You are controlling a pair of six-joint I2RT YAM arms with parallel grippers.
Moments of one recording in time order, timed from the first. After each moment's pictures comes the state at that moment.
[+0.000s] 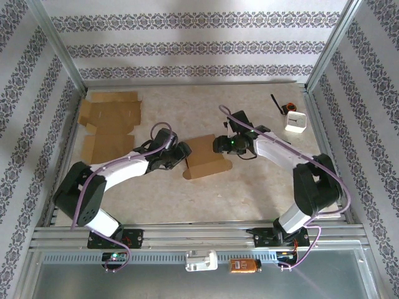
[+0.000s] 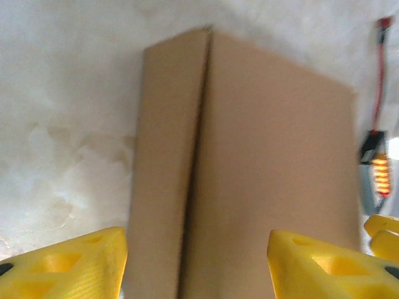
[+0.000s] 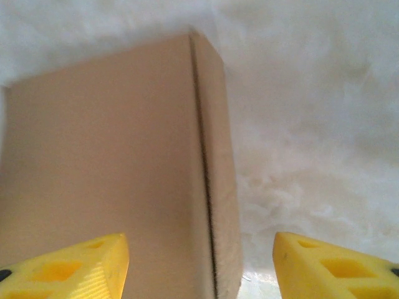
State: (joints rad) left arm -0.56 1.57 0.86 -0.16 0.14 -1.13; right arm 0.45 1.63 1.08 -0.55 -0.20 0.45
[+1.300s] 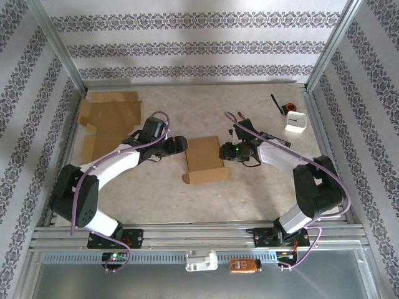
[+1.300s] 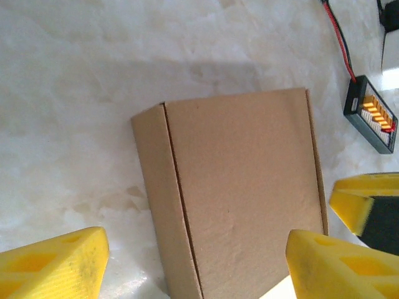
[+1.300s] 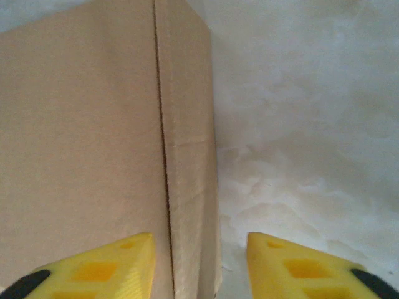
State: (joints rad) left arm -0.42 1.53 0.94 -0.25 0.31 -0.67; right arm 0.40 1.60 0.93 -0.42 -0.27 0.47
